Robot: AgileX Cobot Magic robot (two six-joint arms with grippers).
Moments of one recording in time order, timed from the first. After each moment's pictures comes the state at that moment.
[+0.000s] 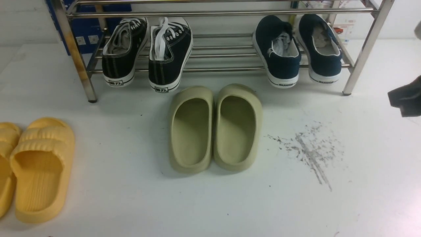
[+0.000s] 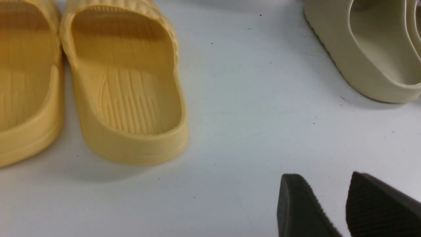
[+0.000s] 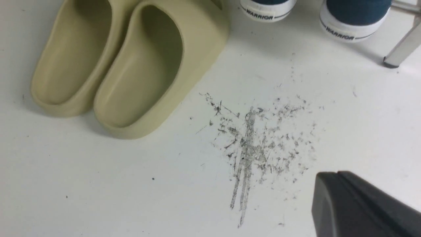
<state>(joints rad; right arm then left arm) 0.15 1.09 -1.00 0.32 0.71 -0.34 -0.15 -0.01 0.03 0.02 0.42 -0.23</state>
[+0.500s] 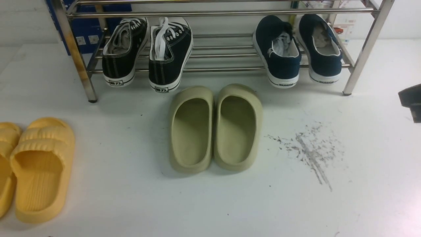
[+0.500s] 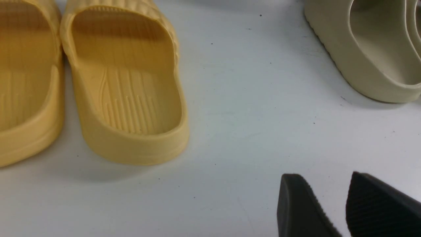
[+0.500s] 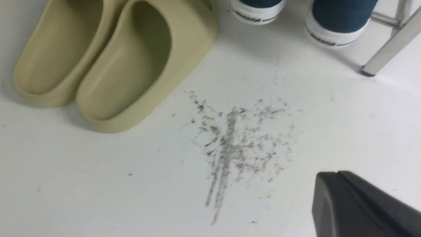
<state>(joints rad) 0.13 1.05 -0.97 0.25 0.68 -0.35 -0.15 -0.01 0.03 0.02 0.42 -0.23</state>
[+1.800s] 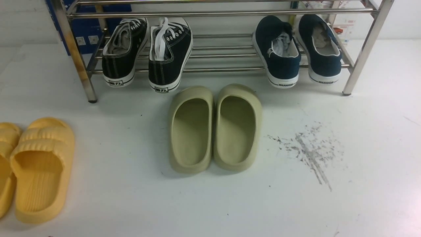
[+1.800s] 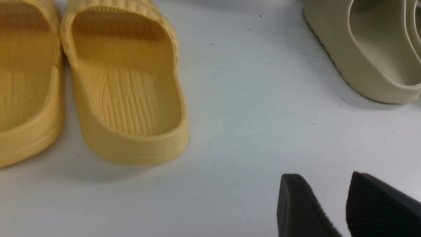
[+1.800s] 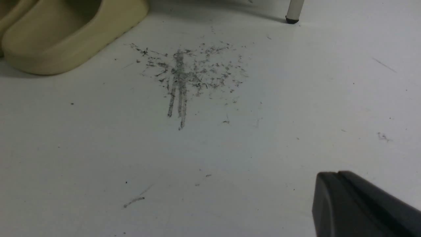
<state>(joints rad) 0.05 -0.01 0.02 0.18 0.40 -0.22 -0.15 -0.01 0.03 0.02 0.42 -0.23</state>
